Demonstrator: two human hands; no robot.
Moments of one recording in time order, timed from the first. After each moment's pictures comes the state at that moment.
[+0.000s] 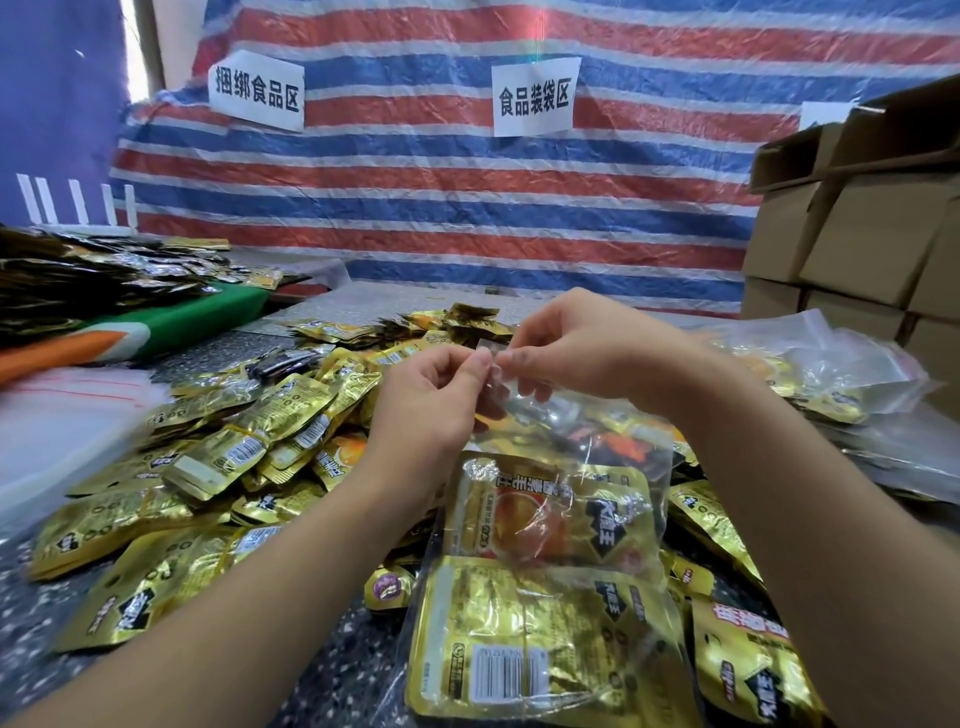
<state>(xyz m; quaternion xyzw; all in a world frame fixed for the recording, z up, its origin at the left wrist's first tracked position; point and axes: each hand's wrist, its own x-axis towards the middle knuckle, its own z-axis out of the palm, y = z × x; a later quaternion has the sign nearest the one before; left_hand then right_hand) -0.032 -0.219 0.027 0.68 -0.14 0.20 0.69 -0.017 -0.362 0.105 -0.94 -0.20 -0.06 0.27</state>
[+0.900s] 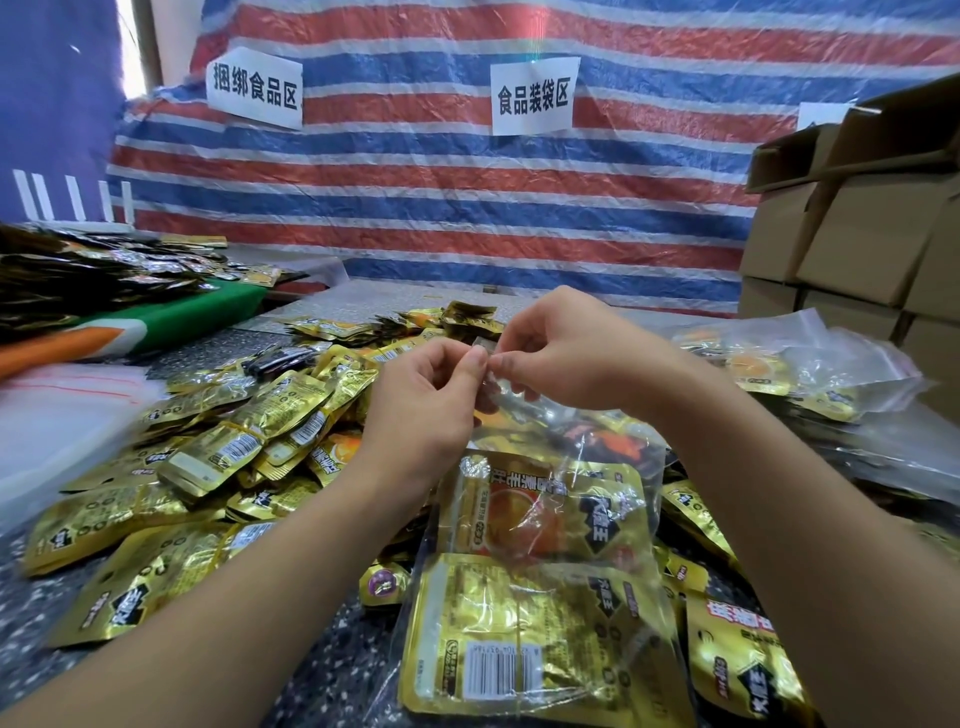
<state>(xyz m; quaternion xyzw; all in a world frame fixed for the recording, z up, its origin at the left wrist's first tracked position) -0.027 -0.219 0.020 0.69 -0.15 0.23 0.67 -0.018 -0.357 0.101 -0.94 -0.24 -0.10 0.23</state>
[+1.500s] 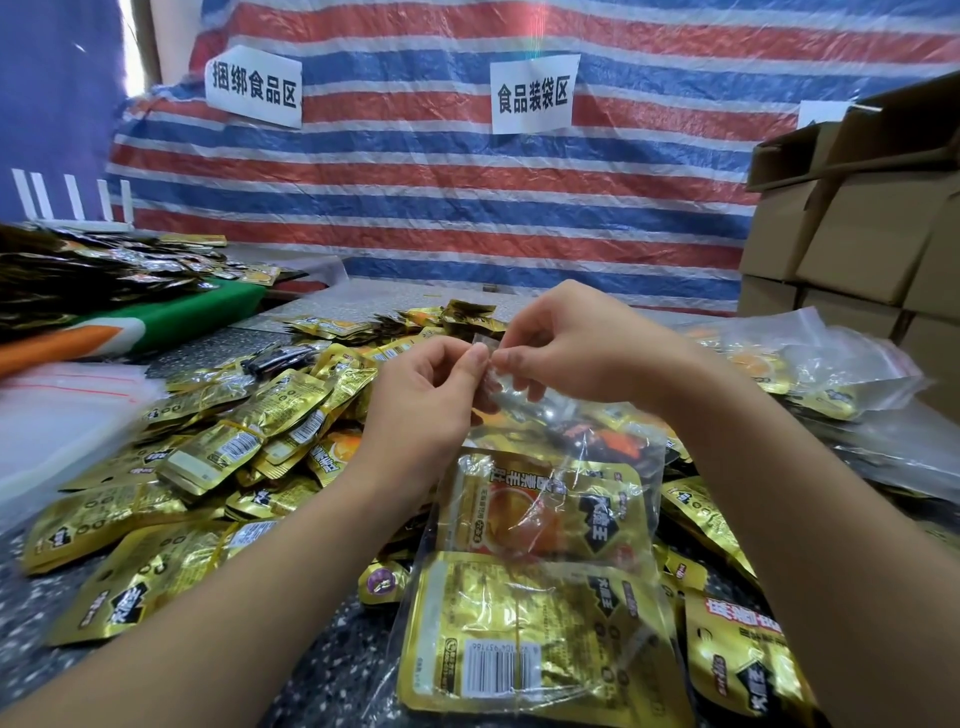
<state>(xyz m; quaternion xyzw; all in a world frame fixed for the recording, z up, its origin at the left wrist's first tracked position) -0.025 -0.219 0.019 0.68 -0.16 0.23 0.68 -0.019 -0.362 0.103 -0.94 -0.24 -0.10 0.22</state>
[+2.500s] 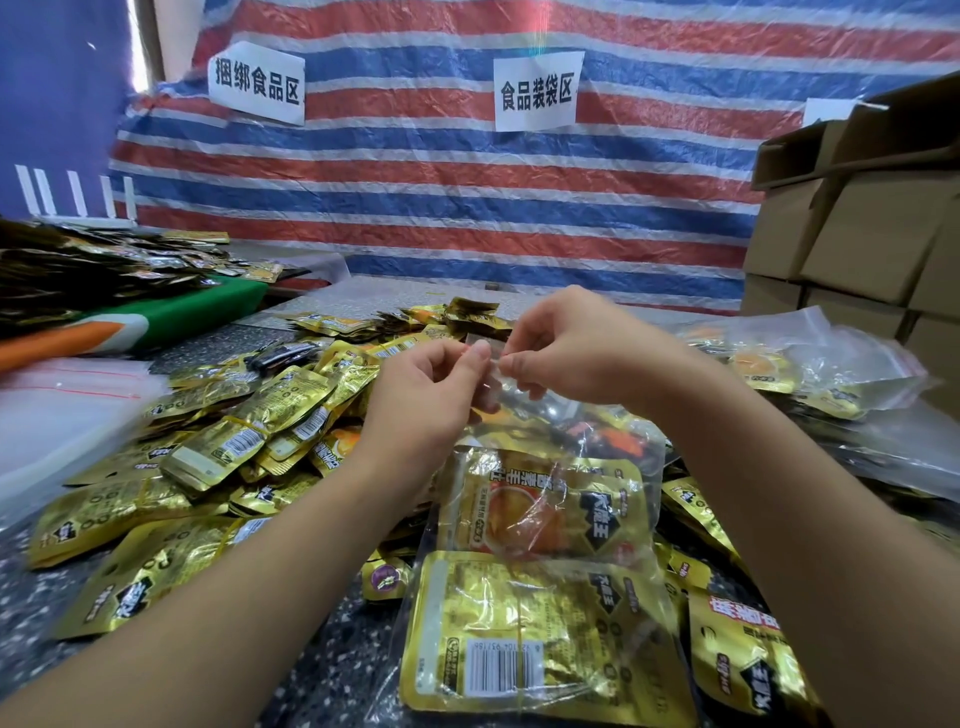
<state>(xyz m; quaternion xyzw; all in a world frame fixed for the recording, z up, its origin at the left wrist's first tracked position) -0.018 -0.217 0.017 0.68 -0.13 0.20 0.70 -0.016 -0.358 0.098 -0.94 -0.20 -0.09 0.25</state>
